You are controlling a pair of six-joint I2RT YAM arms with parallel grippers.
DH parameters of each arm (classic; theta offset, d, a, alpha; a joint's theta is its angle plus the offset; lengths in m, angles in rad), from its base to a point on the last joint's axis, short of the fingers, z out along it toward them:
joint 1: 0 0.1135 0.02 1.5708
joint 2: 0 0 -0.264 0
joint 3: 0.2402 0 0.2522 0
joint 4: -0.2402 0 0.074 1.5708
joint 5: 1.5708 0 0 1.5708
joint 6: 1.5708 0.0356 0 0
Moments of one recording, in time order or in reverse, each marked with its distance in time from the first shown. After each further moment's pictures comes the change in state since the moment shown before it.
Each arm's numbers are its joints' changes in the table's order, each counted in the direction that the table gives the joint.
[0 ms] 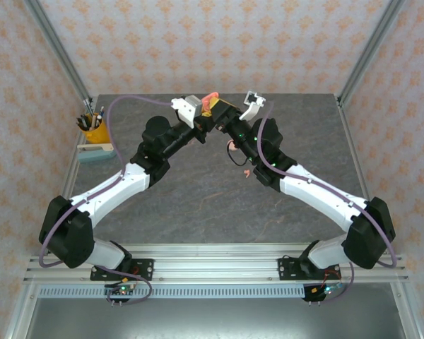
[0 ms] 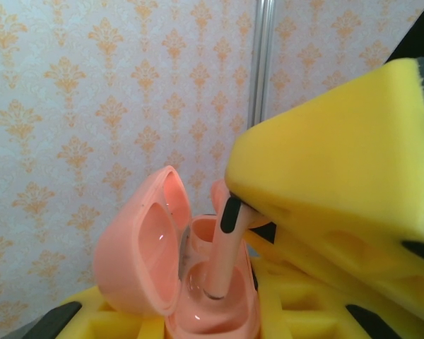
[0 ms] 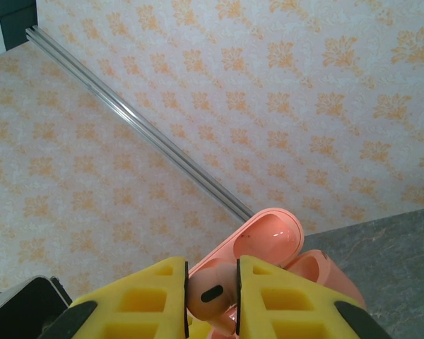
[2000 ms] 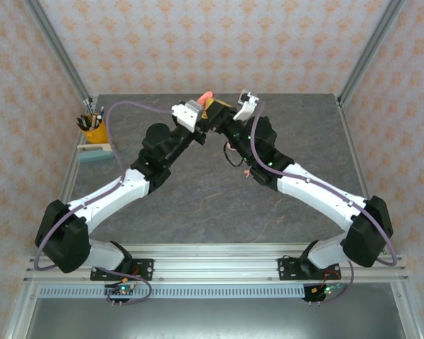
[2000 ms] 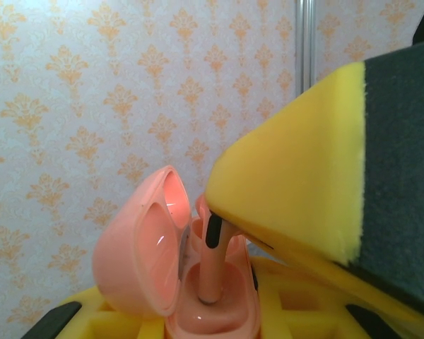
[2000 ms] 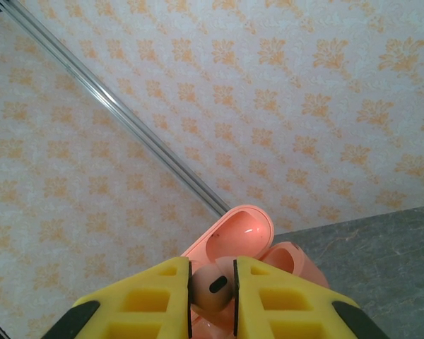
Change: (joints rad) left arm -0.049 0.040 -0.053 0.043 -0.190 0.151; right arm 0.045 -0.016 0.060 -0.090 0.068 -0.089
